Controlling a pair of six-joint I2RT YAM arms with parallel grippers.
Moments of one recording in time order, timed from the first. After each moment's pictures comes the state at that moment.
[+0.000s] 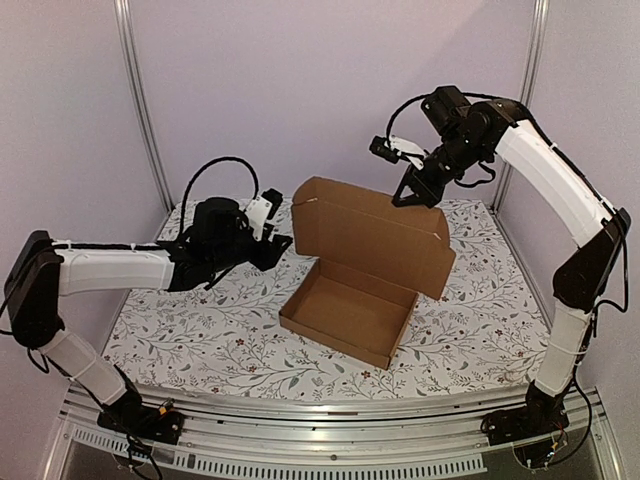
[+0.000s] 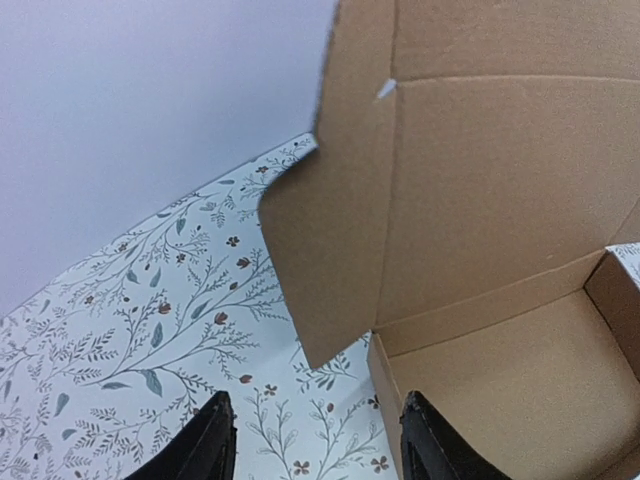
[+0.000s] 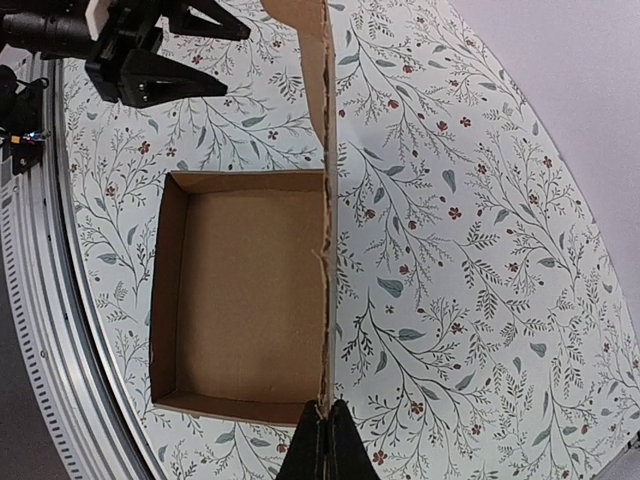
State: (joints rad) left arm -0.71 1.49 0.87 0.25 -0.10 0.08; right arm 0.57 1.88 2.20 -1.31 -0.32 -0.48
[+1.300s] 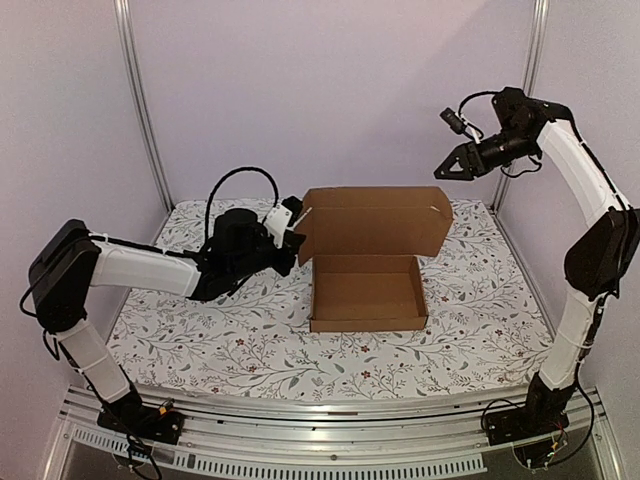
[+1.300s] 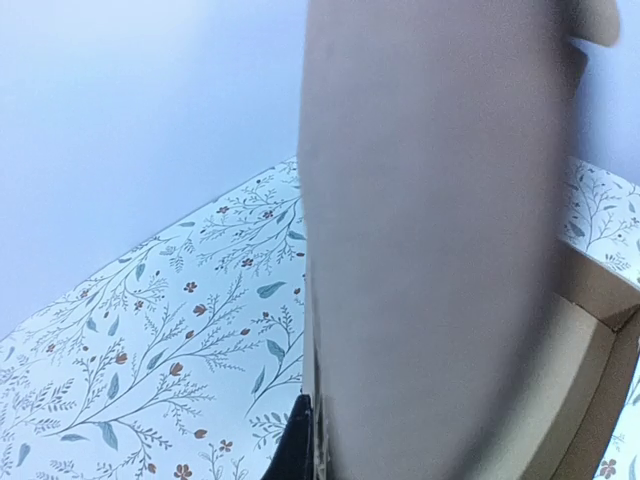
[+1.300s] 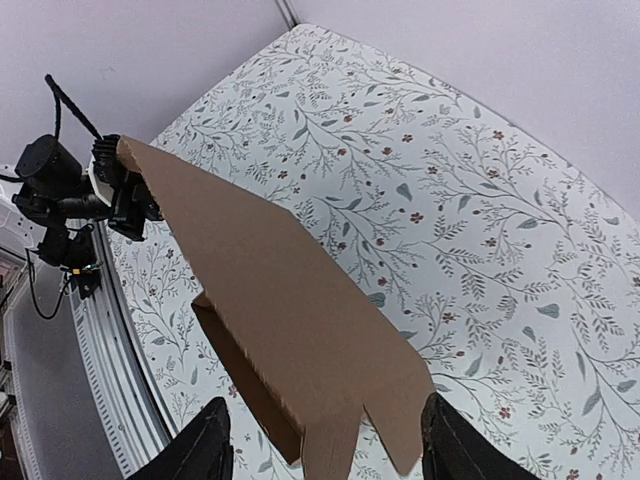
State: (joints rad) left arm -0.75 1.69 0.90 0.52 -0.07 0.11; right arm 0.23 1.89 2.20 -1.29 -0.71 -0.36
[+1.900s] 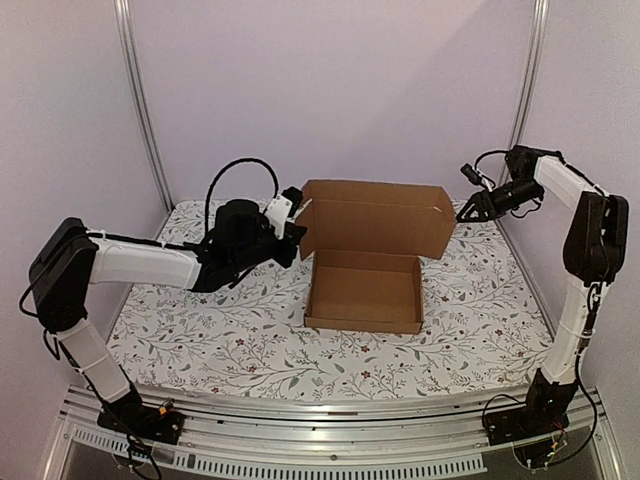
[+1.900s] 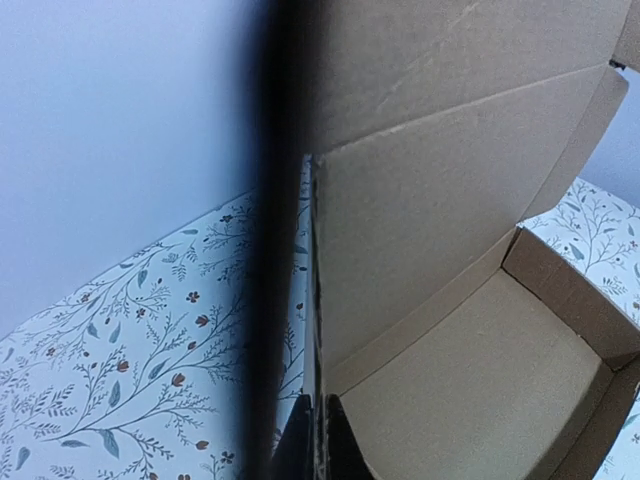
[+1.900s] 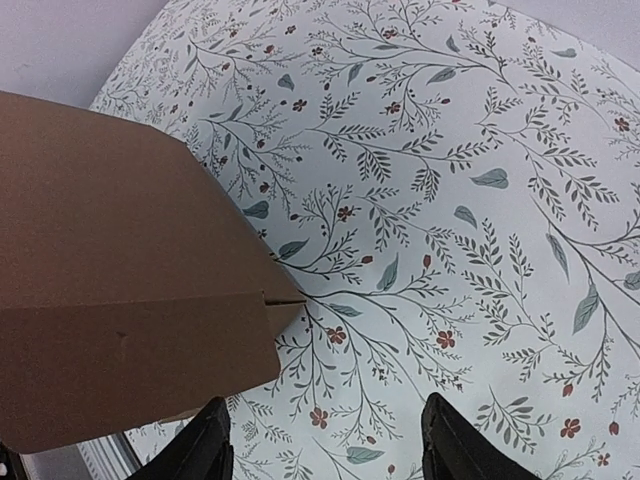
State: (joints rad) left arm -0.73 1.69 0.95 0.47 -0.07 0.09; right arm -0.06 2.01 1.88 -1.15 -0.76 -0.54
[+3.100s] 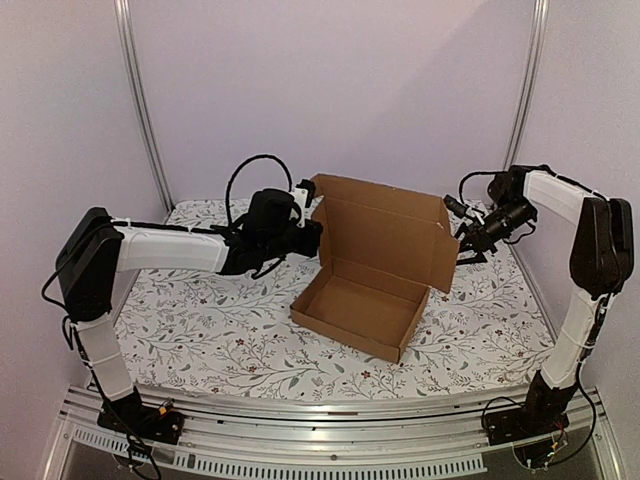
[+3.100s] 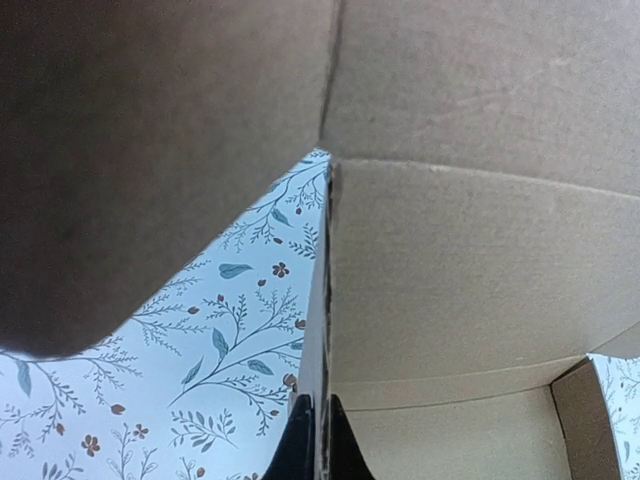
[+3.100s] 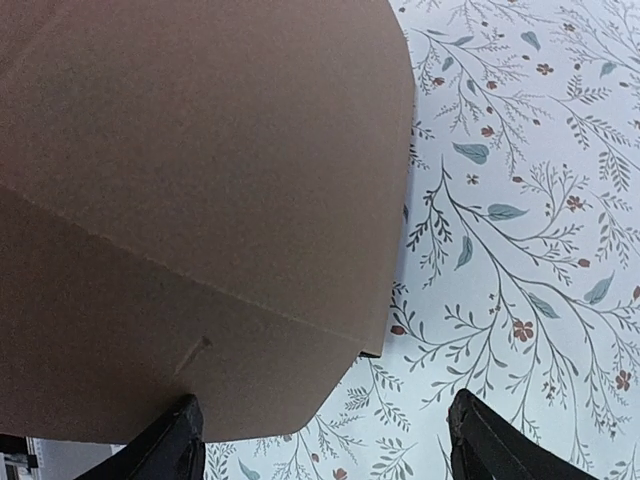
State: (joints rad) left arm -0.79 1.85 1.23 0.21 -0.17 -0.26; right arm 0.06 1.87 1.59 -1.33 -0.86 -1.01
